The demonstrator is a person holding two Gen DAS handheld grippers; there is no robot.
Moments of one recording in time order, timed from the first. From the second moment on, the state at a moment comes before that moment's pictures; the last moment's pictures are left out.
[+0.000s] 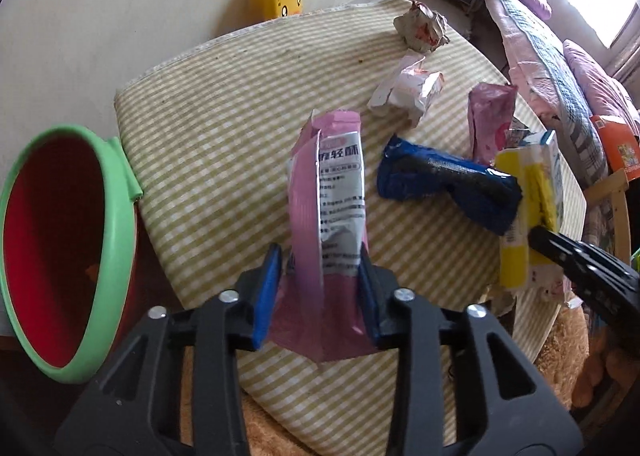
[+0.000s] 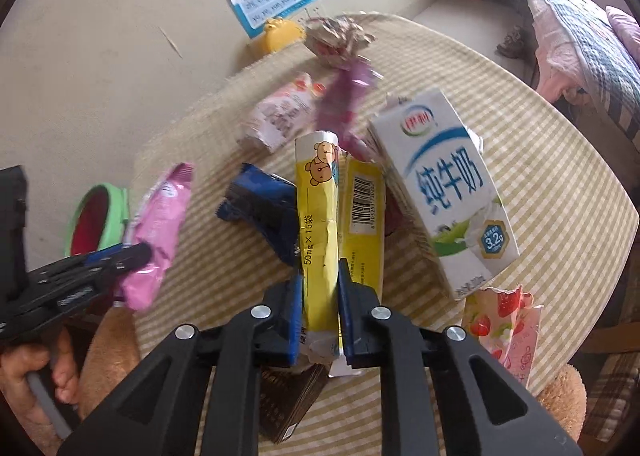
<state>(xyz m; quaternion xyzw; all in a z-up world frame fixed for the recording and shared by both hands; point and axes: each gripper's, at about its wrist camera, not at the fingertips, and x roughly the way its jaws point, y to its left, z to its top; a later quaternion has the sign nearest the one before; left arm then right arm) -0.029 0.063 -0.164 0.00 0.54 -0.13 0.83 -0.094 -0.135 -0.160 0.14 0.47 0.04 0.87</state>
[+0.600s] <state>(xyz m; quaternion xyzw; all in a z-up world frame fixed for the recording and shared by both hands) -0.026 0.061 -0.165 -0.04 0.54 -0.16 0.83 -0.103 -0.119 -0.150 0.15 0.50 0.07 0.85</state>
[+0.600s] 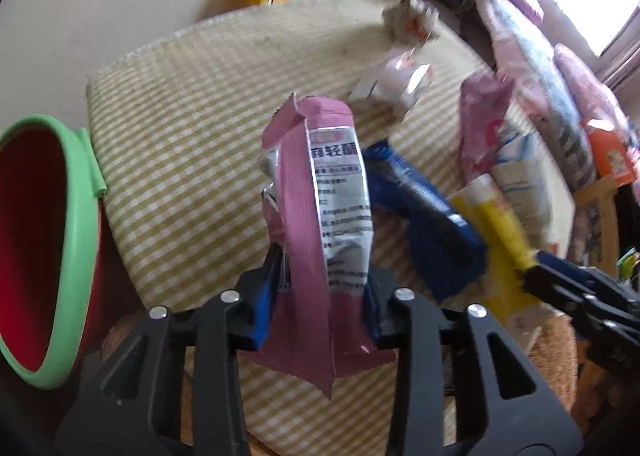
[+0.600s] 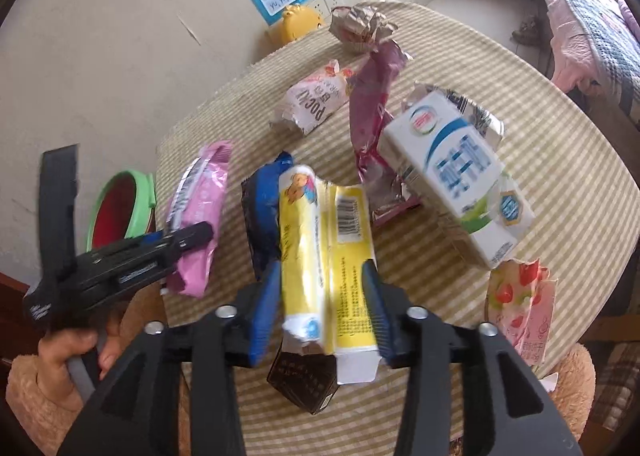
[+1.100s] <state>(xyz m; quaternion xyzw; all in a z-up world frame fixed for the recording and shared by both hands) -0.053 0.081 -0.059 0.01 0.37 -0.10 0.92 -0.088 -0.122 -0.183 0.20 0.54 0.07 0.81</state>
